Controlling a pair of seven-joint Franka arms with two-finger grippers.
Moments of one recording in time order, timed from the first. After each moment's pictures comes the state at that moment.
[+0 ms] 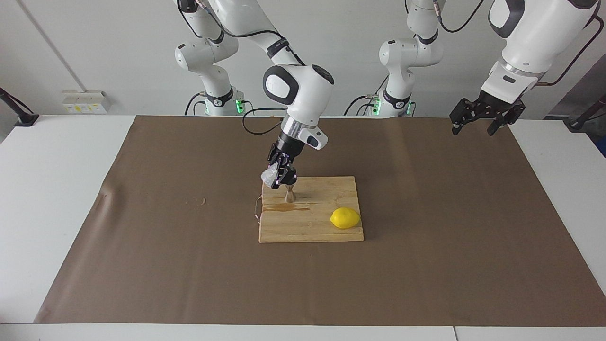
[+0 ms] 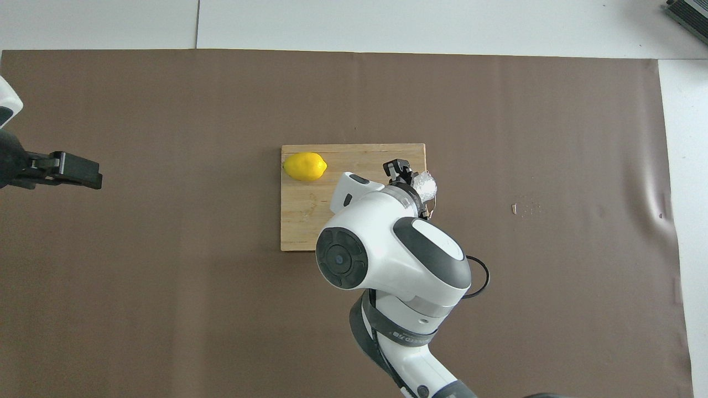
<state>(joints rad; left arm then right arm) 0.00 -0.02 -0.08 -1.59 -0.01 1.57 -0.02 0.63 0.24 0.01 -1.83 -0.67 2.04 -0.91</state>
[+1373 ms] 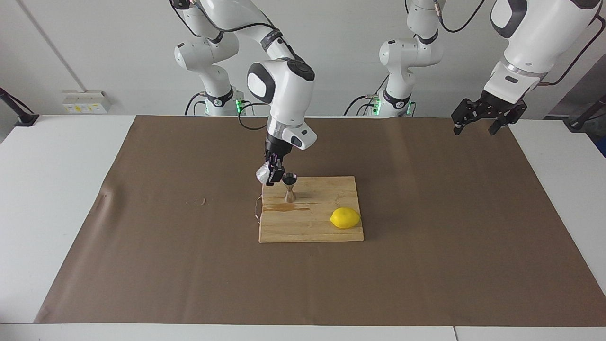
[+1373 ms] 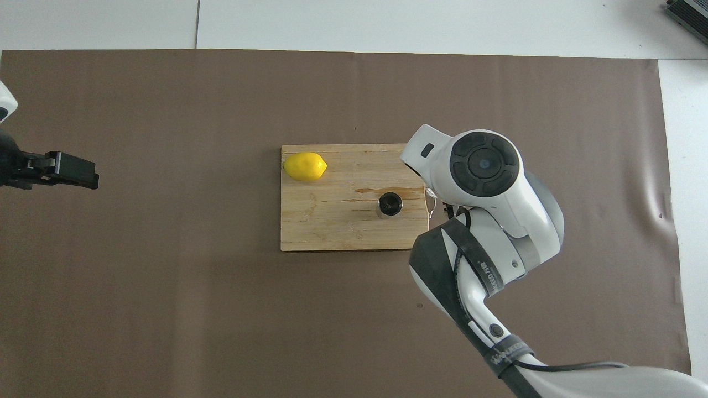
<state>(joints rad) 0.00 -0.02 -0.08 -1.59 -0.01 1.57 -0.02 0.37 0.20 0.01 -1.85 -0.17 2.13 -1.21</state>
